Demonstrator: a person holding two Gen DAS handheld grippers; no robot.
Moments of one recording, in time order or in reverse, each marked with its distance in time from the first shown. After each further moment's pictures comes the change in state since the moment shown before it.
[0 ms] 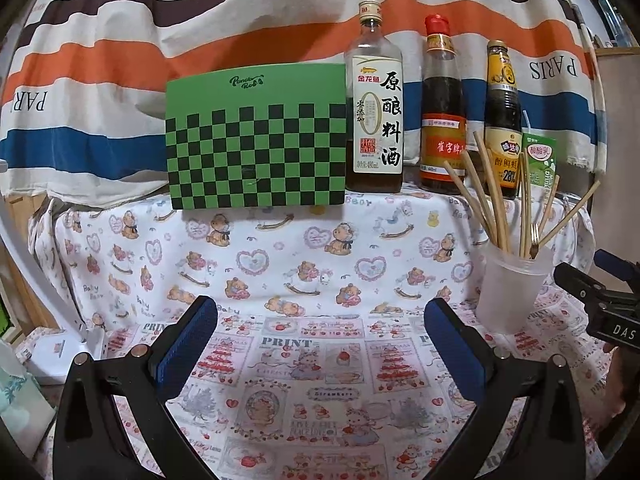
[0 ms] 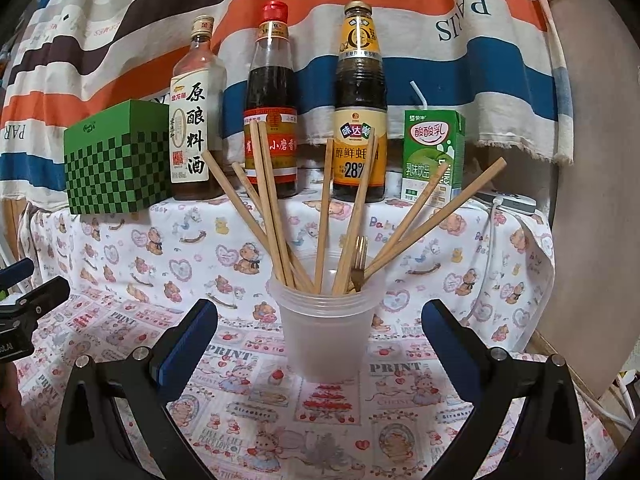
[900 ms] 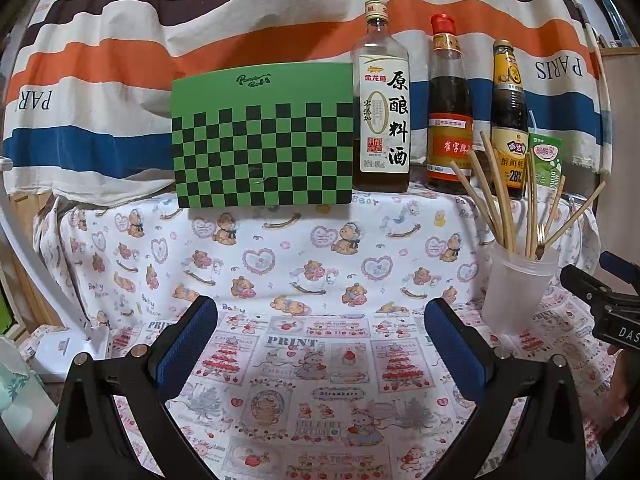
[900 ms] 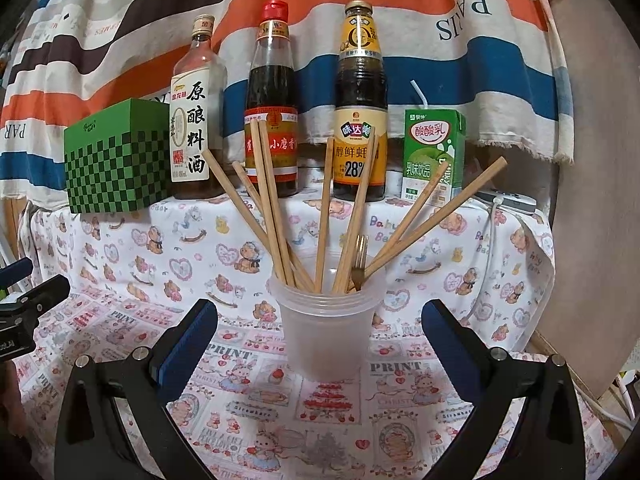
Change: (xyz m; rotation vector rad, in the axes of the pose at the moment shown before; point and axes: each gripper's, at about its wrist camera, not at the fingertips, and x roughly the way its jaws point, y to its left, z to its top) left arm 0.001 0.002 0.000 -0.006 0.002 0.022; right arm -0.001 0.000 0.000 -0.001 0.001 0.000
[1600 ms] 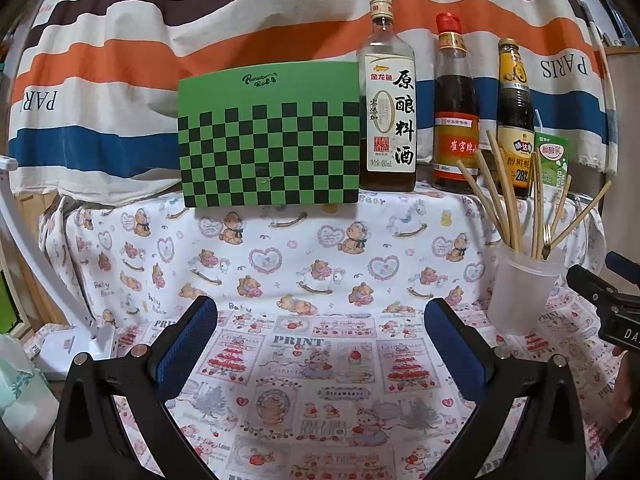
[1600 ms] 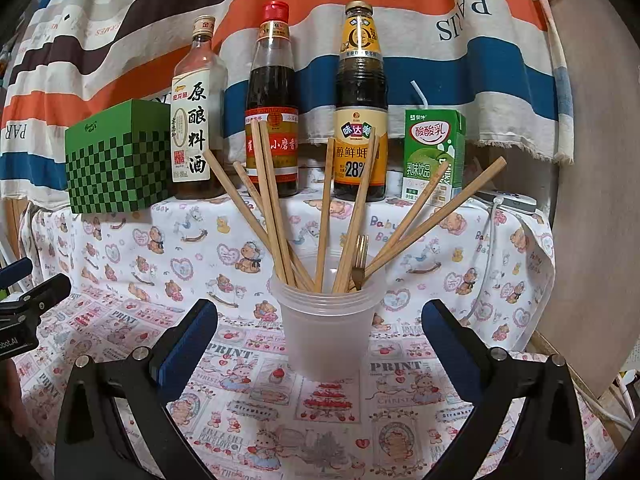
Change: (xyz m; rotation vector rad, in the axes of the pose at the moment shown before) left arm 0.000 0.001 0.000 -0.004 0.001 0.026; right arm -0.001 0.000 0.000 0.001 0.001 0.001
